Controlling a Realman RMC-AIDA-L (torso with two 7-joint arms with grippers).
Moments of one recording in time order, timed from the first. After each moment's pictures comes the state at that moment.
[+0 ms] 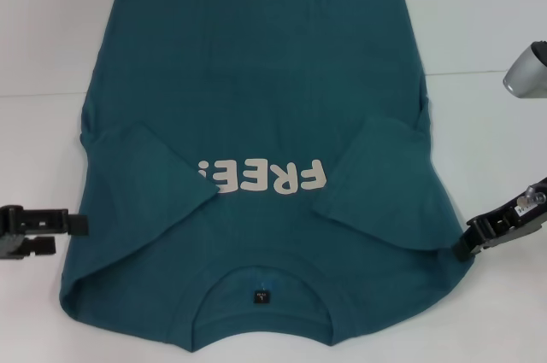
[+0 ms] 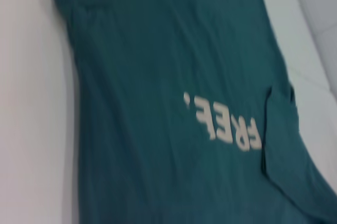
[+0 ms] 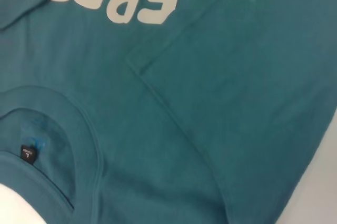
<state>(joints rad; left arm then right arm) -0.58 -2.03 0.41 1.02 2.49 1.76 -2.48 0.74 2.00 -0.85 -0.89 -2.70 -1.60 2.55</state>
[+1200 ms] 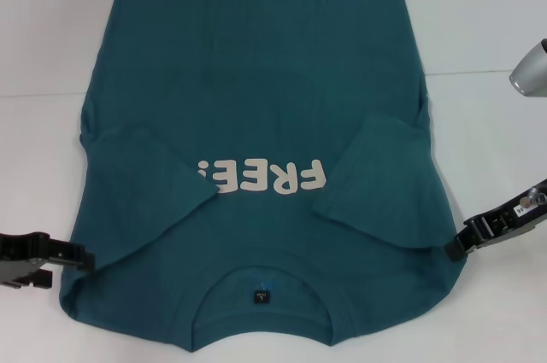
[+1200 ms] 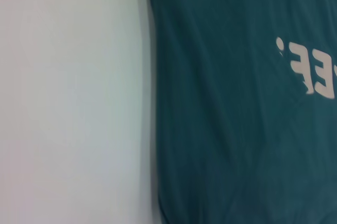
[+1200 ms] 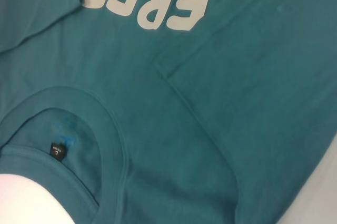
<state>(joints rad) -0.64 -2.04 0.62 0.97 2.68 1.62 -2.64 0.72 1.99 -0.82 -0.89 -2.64 -1.62 2.48</state>
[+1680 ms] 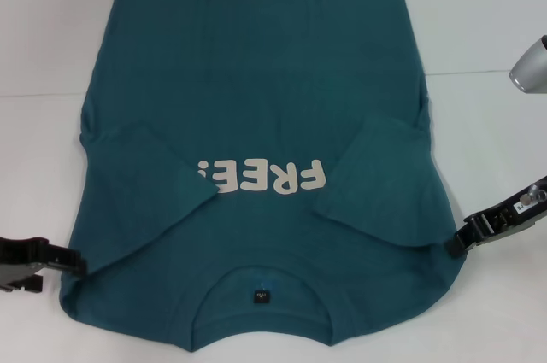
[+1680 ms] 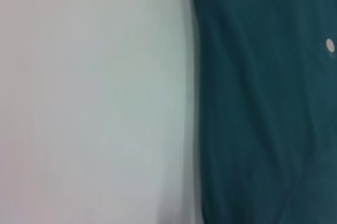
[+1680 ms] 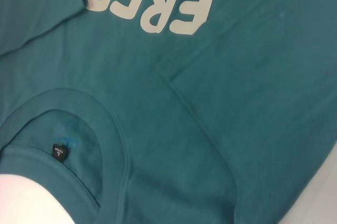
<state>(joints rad) -0.65 -2.05 0.67 0.95 2.74 1.53 -2.69 0.73 1.99 -0.82 -0.89 -2.64 -1.63 2.47</state>
